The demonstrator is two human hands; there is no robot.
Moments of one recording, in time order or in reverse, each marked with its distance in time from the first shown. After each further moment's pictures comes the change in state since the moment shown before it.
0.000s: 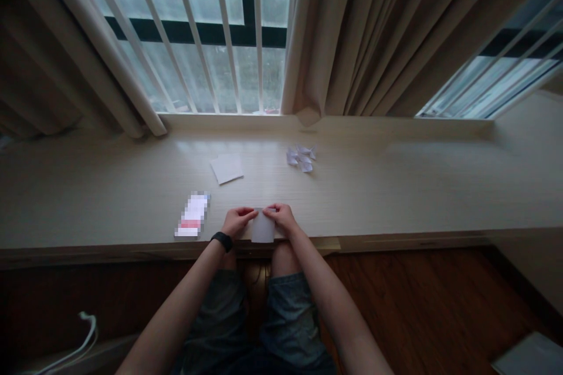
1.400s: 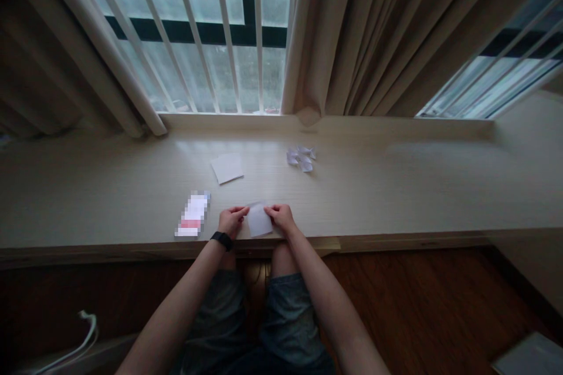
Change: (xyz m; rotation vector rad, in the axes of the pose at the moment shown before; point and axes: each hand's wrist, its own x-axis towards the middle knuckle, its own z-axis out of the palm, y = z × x) left_hand 0.004 -0.004 -0.004 -0.281 0.198 -0.161; right_hand 0.010 0.016 -0.001 -0.085 0.041 -0.018
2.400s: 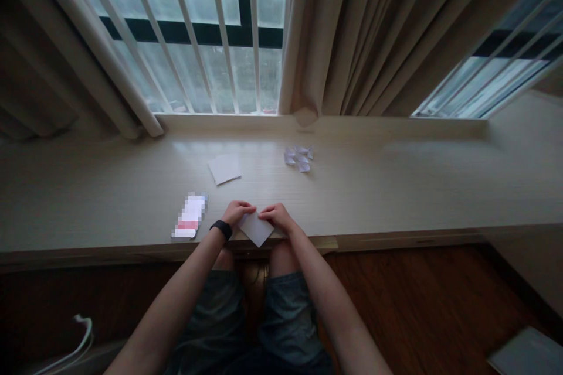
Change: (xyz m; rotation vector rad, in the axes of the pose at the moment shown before) left_hand 0.017 0.024 0.011 0.375 -0.260 0.094; right_hand -0.007 -0.026 -0.003 -0.020 -0.243 0.086
